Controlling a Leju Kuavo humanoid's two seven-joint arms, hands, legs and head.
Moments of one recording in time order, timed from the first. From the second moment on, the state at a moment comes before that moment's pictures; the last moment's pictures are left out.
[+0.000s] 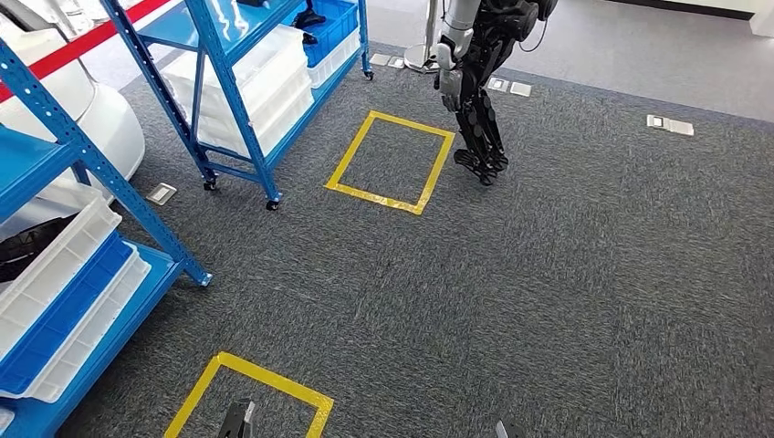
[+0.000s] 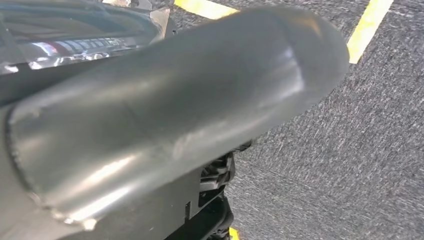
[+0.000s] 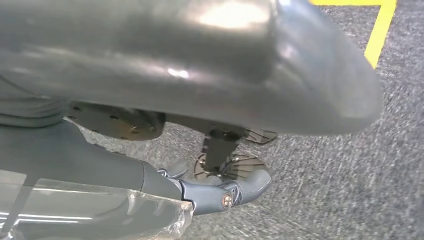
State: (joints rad) left arm -0.14 -0.16 0.50 -0.17 -0.23 0.01 0.00; right arm -0.12 0.13 -0.51 -0.20 0.44 0.14 -0.05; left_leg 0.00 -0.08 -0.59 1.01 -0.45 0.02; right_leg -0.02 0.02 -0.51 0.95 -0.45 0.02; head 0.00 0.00
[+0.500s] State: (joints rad) left arm -0.16 -0.16 0.50 -0.17 -0.24 0.01 0.01; right arm -0.12 0.14 -0.51 -0.20 0.43 0.14 -0.06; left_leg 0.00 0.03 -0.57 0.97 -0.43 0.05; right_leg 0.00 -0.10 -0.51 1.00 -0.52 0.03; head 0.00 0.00
